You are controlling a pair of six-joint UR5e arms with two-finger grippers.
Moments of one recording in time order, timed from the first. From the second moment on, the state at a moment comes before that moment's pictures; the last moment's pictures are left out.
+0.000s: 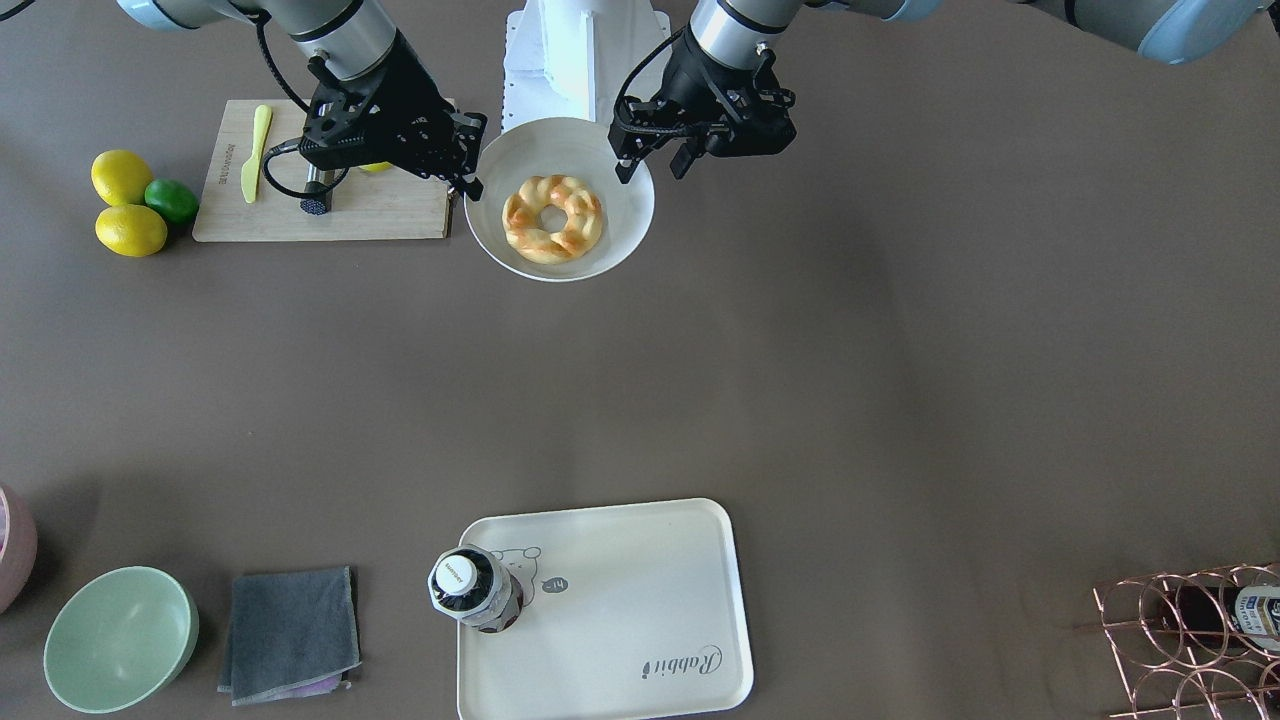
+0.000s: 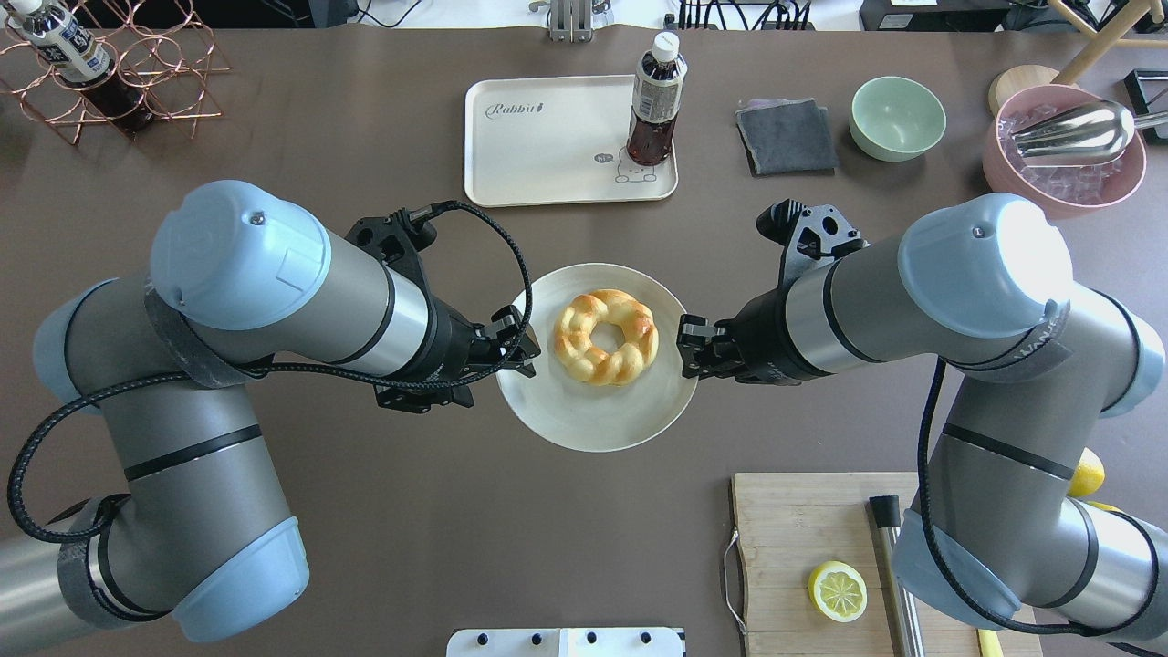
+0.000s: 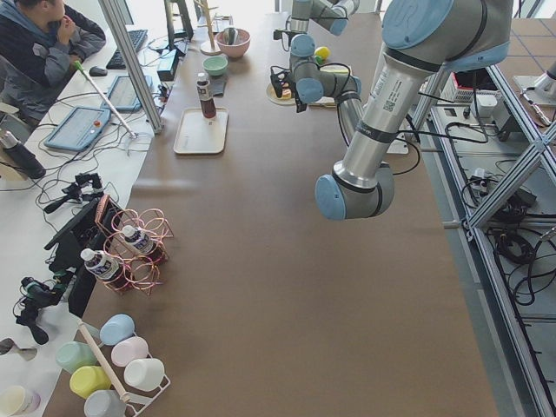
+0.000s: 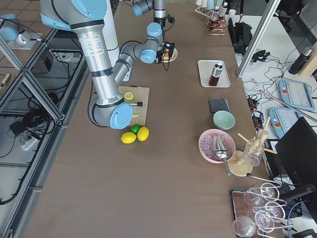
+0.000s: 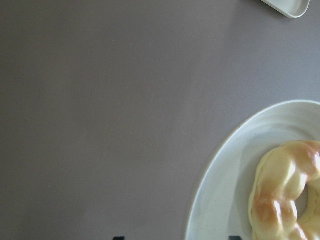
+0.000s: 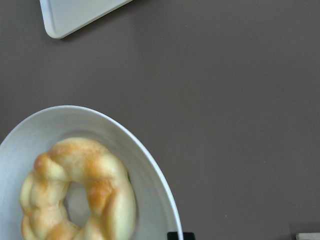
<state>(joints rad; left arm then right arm) -0.52 -2.13 -2.02 -1.67 -1.98 -1.70 0.56 -1.22 2.10 -1.34 1.97 1.52</state>
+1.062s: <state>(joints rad) -0.51 -2.14 -2.01 -1.67 -1.94 -1.73 0.54 -1.22 2.12 -1.34 1.97 1.53</state>
